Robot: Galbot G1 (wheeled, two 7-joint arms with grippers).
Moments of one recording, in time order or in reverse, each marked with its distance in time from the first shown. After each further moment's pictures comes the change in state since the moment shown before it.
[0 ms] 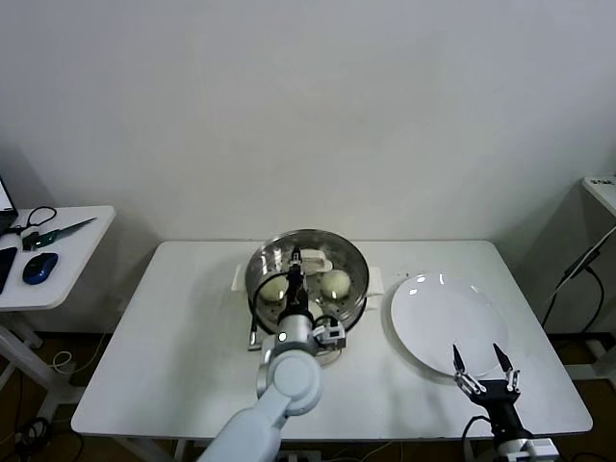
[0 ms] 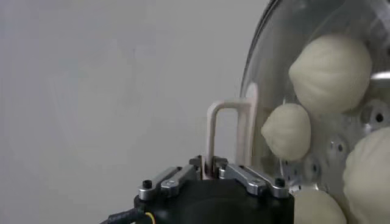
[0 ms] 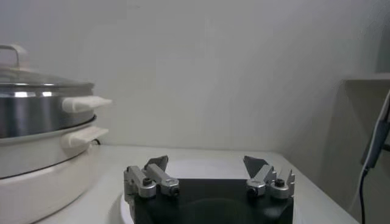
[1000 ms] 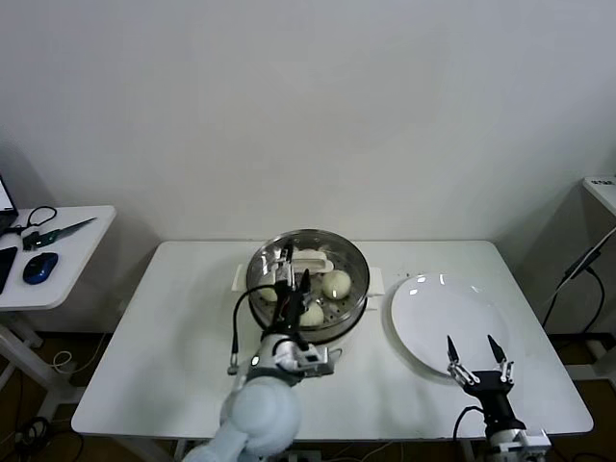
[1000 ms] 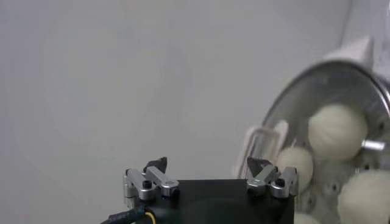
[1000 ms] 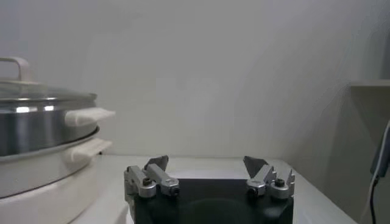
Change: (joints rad) left arm 0.151 0.108 -0.038 -0.304 -0.352 -0.105 -0.107; right arm 0.028 -0.007 -0.034 0.022 0.003 -0.018 0.041
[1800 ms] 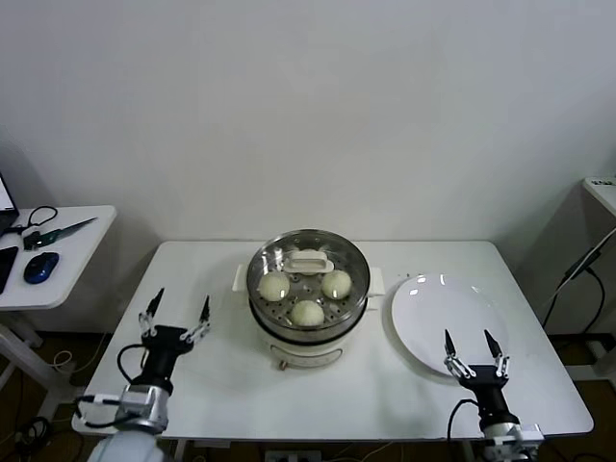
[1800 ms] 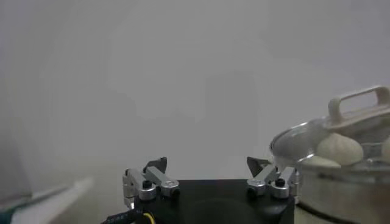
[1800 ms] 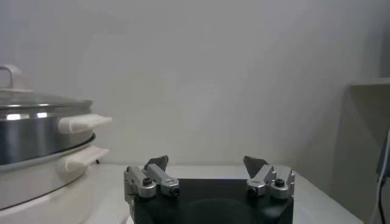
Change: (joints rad) left arm 0.452 0.060 -0.647 0.008 -1.147 -0.646 -0.195; right arm 0.047 -0.018 -0.045 -0.060 0.034 0.055 0.028
